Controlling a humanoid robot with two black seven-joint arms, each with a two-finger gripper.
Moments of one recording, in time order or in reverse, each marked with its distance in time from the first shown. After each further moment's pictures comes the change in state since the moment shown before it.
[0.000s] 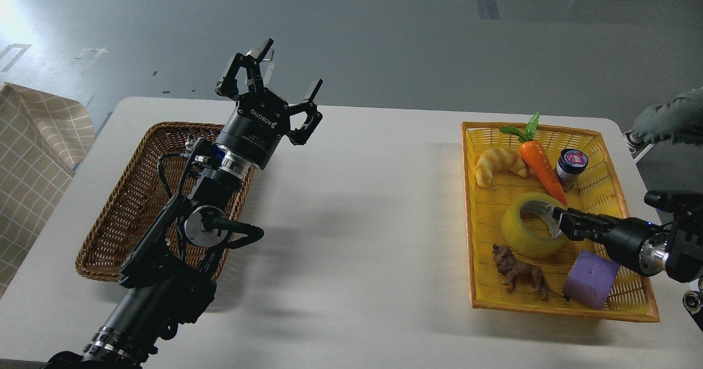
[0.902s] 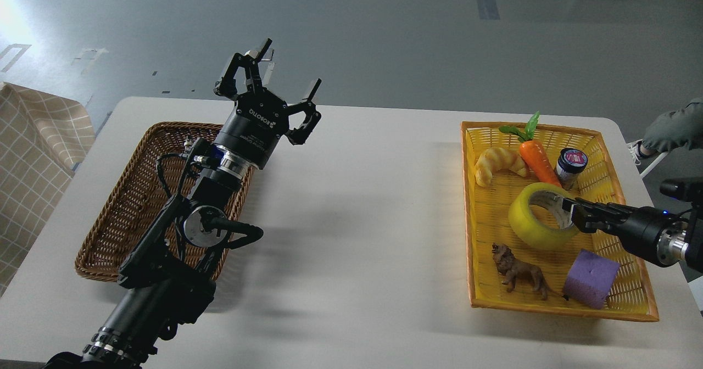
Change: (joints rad) left arm 0.002 0.000 -0.004 0.000 0.000 0.000 0.000; right arm 0.048 -0.120 0.022 0.104 0.000 0.055 0.062
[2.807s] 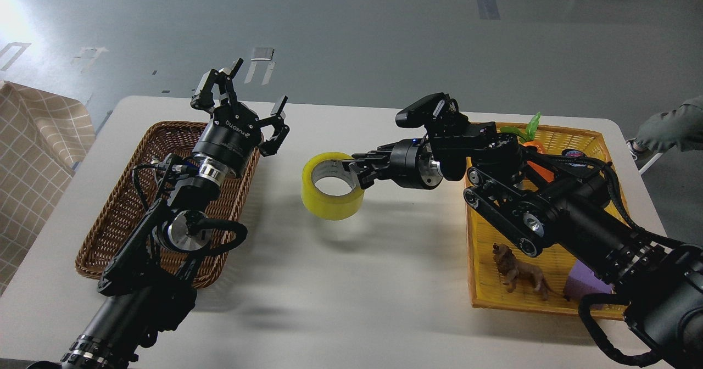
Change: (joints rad) left arm 0.039 0.067 -0.007 -0.004 0.006 0.185 0.002; right arm 0.665 0.667 -0.618 -0.440 0.000 0.017 -0.037
